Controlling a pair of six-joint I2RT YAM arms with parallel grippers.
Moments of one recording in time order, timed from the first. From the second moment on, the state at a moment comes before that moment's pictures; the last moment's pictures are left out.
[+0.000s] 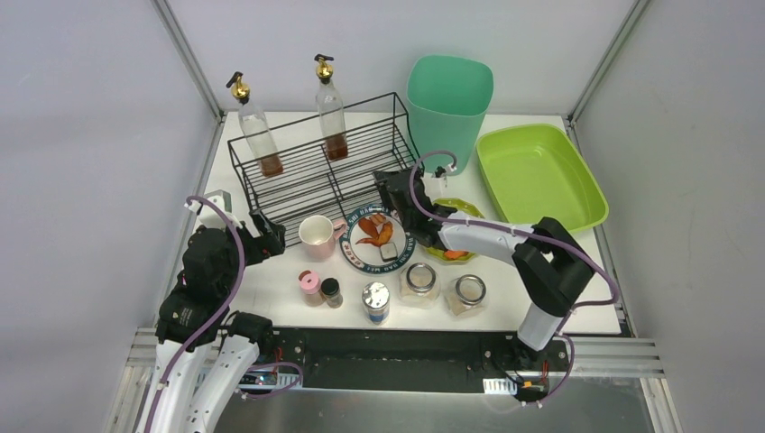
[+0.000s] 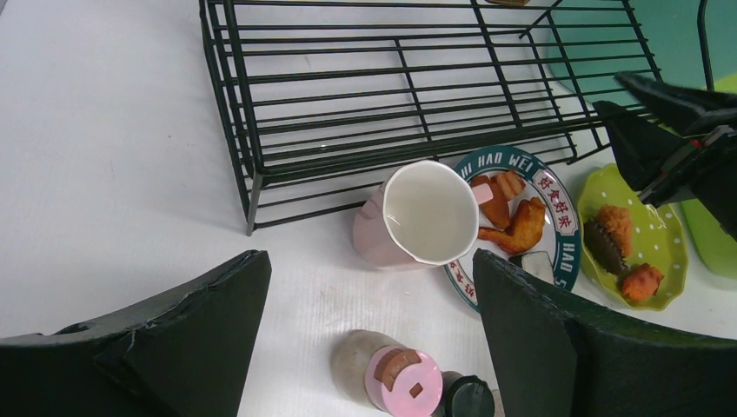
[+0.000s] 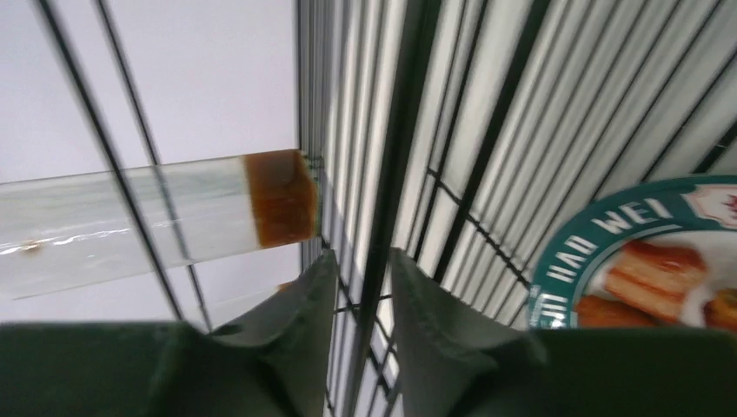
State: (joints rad) left arm -0.23 0.39 0.78 -0.76 -0.19 -0.44; right arm 0.87 1.74 1.08 0.22 0.56 1.66
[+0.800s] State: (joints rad) left arm -0.23 0.50 0.88 -0.82 0.21 -0.48; right arm 0.89 1.35 1.01 -0.21 0.33 1.09
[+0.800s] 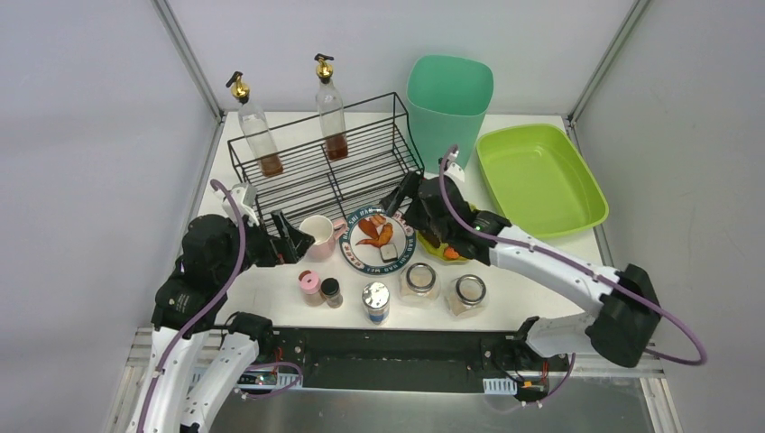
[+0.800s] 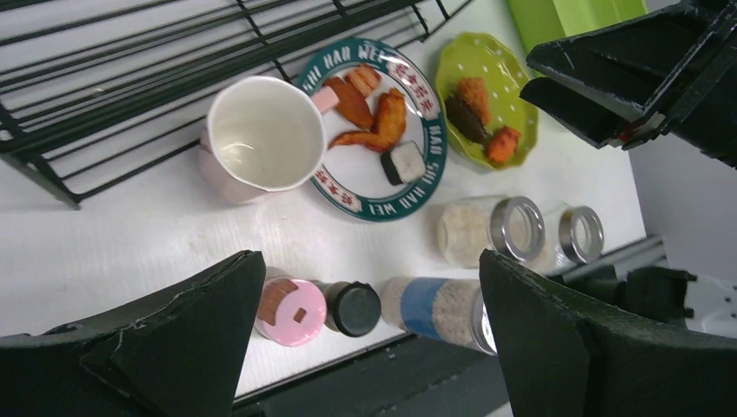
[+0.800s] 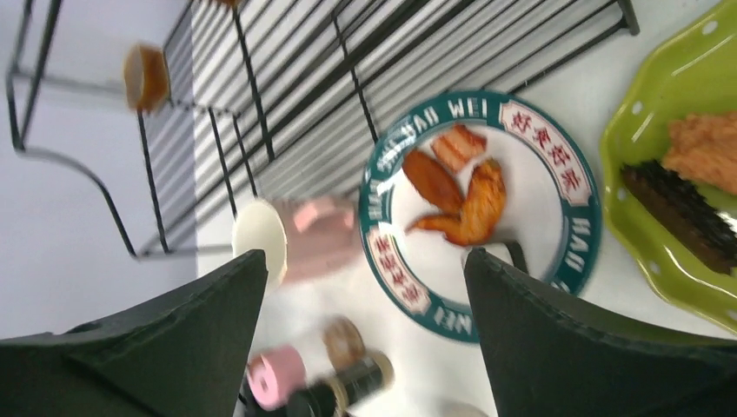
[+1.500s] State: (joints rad) left arm -0.23 0.63 1.00 -1.01 0.32 -0.42; right arm 1.25 1.23 1.16 -0.75 0.15 0.60
